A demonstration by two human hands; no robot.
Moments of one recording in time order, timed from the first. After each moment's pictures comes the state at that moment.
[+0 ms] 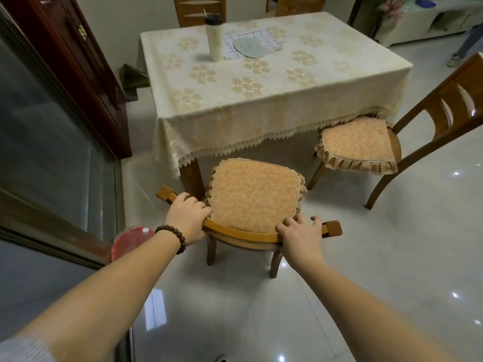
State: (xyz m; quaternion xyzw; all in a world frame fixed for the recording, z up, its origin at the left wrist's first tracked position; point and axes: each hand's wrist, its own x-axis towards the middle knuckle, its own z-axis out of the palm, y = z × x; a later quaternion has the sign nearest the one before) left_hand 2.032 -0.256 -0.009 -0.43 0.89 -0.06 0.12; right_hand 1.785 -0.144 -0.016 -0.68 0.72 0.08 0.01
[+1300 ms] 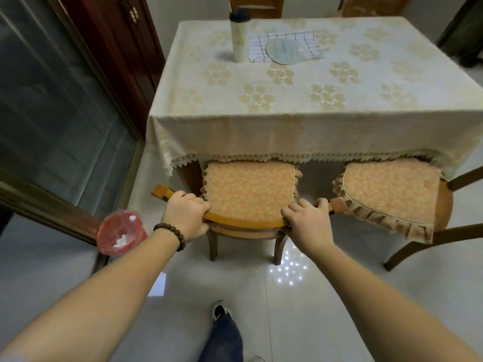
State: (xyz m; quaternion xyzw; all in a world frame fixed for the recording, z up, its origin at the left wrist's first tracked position) left_hand 1.838 -0.339 -0.021 -0.56 0.82 -0.08 0.04; right_hand 1.546 -0.338 -0.035 -0.84 0.53 -0.07 -0.11
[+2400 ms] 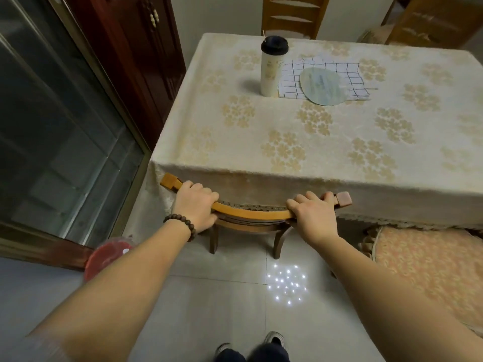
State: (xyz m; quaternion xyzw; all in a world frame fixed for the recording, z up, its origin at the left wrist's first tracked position) left_hand 1.878 -0.603 -0.010 -0.64 0.76 -0.04 0.10; right_hand 1.602 -0.634 -0.021 -0.85 0.52 0.03 -0.05
